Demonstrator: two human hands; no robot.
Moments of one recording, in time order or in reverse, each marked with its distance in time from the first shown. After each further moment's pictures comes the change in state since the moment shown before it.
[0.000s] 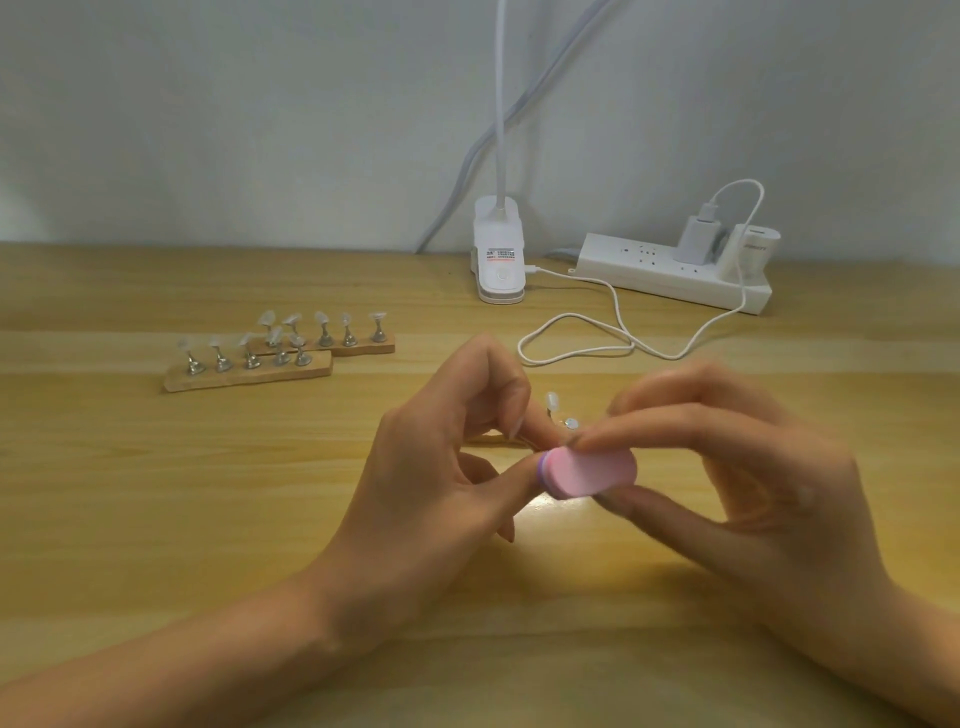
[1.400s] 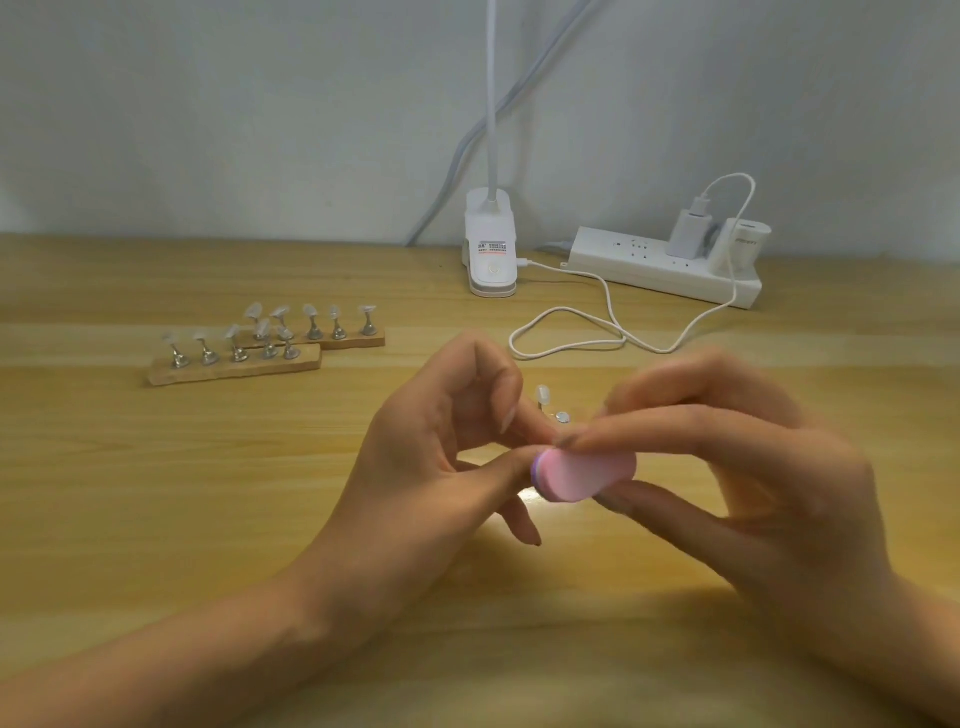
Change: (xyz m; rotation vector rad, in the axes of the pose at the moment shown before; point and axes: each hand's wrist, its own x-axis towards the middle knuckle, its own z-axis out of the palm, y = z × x) left_hand -0.001 0.004 0.000 -0.218 -0.037 -0.107; right_hand 0.004 -0.006 -0.005 -0.026 -0.023 -0.074
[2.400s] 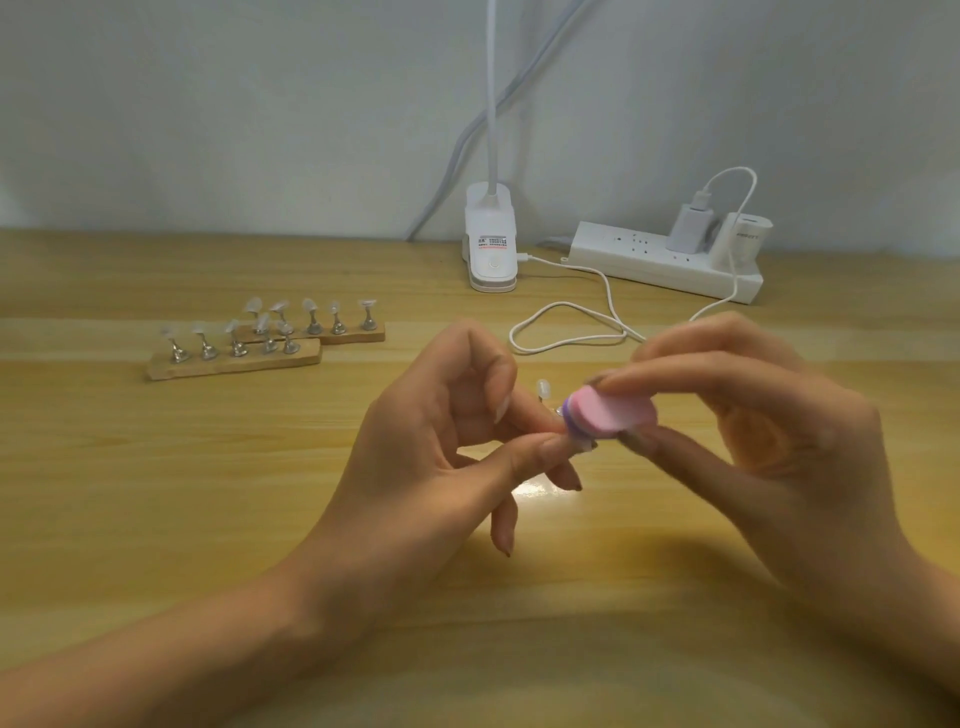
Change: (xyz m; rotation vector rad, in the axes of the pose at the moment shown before) left_hand -0.003 0.002 0.002 0.022 0.007 -0.011; right_hand -0.001 0.001 -0.001 0.028 0.035 0.074
